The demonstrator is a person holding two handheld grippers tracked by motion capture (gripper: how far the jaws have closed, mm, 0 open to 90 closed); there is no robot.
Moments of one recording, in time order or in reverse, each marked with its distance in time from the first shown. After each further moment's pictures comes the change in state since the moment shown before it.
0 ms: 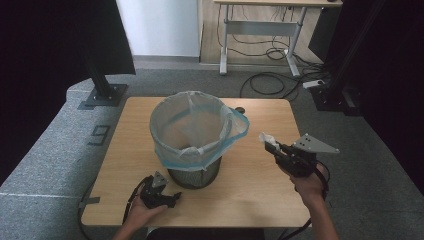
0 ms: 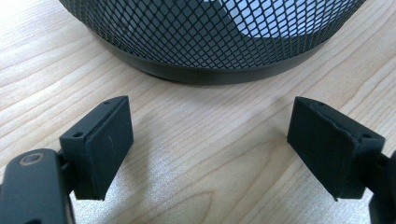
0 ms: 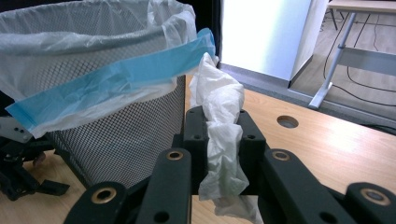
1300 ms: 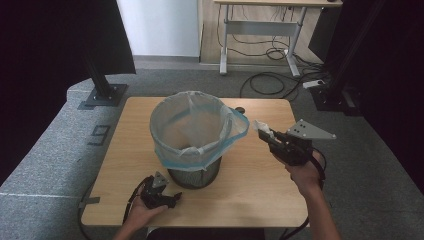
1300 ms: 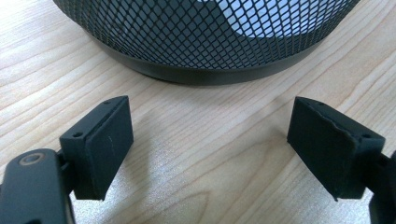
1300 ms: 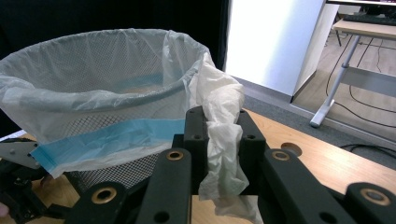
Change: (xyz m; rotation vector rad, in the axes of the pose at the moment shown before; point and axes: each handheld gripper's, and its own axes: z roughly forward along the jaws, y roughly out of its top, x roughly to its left) left arm -0.001 0.000 0.000 0.000 -0.003 0.007; right arm 0.014 0.044 0.007 -0.025 0.019 -0.051
